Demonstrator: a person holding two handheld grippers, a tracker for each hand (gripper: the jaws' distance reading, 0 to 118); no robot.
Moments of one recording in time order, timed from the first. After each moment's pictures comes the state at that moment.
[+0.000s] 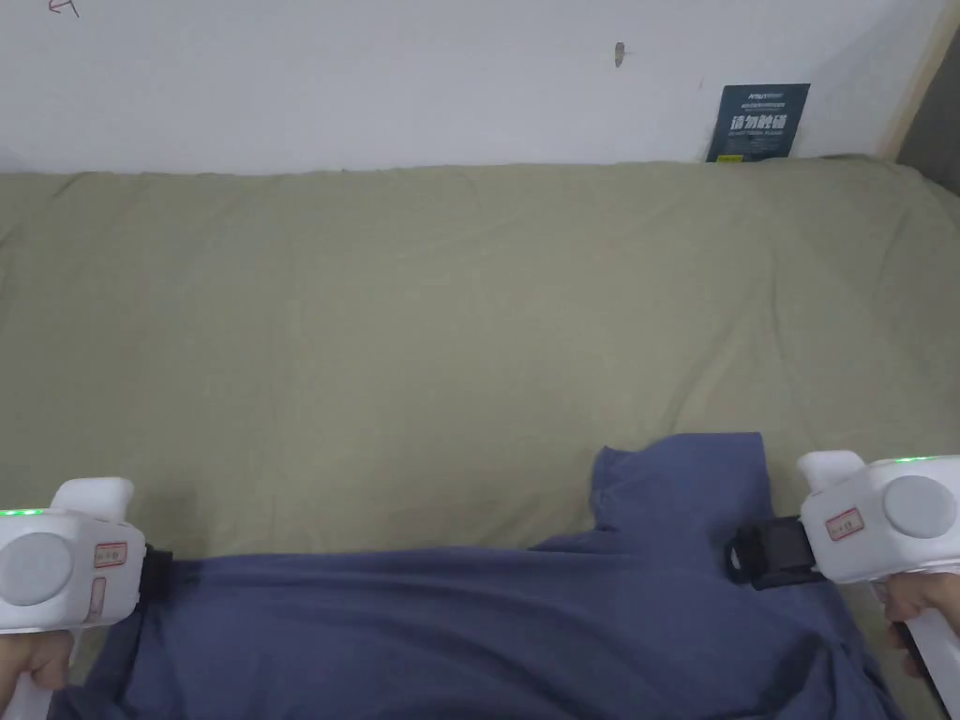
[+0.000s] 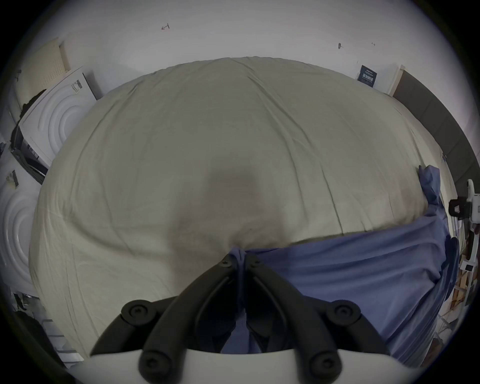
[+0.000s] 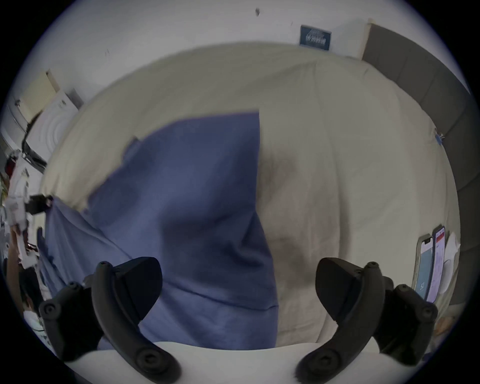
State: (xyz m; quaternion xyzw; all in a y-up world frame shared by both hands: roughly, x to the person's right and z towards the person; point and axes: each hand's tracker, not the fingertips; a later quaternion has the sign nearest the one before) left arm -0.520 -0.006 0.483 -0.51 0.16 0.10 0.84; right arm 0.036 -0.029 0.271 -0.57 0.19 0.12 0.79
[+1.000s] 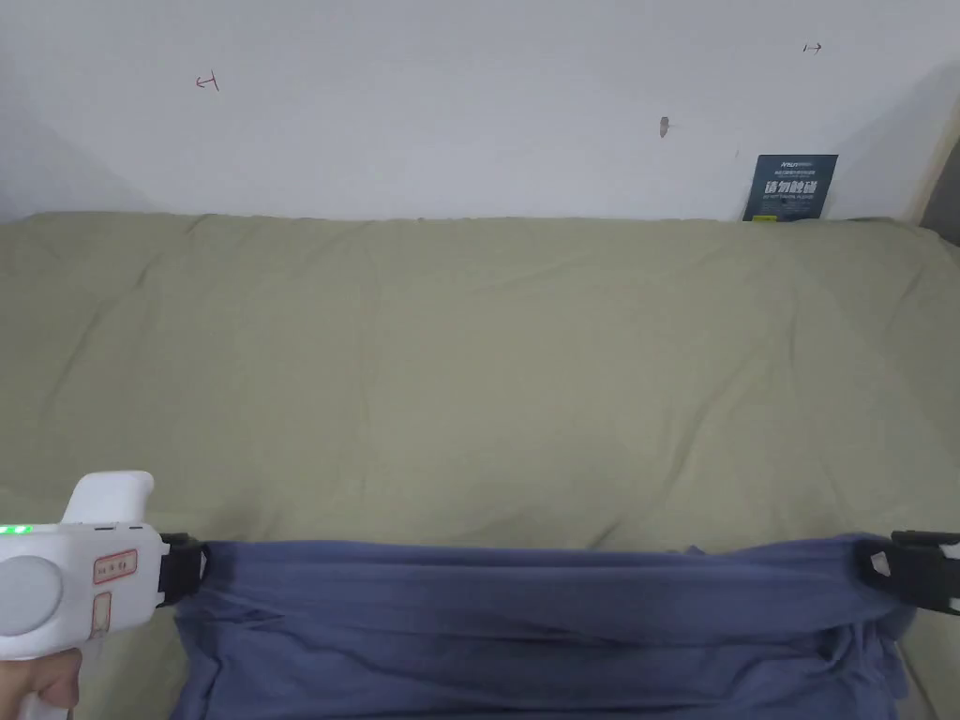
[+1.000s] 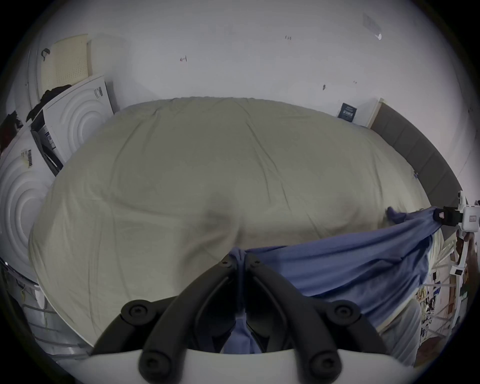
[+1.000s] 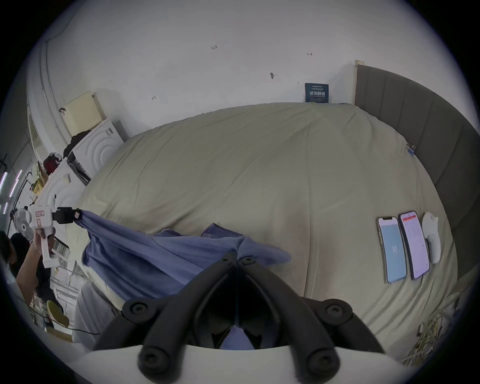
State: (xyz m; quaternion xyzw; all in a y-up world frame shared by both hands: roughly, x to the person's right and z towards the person) left arm -0.479 0.076 0.662 -0.41 0.14 0.12 0.89; right arm 0.124 0.094 0.445 -0.41 0.28 0.03 0.87
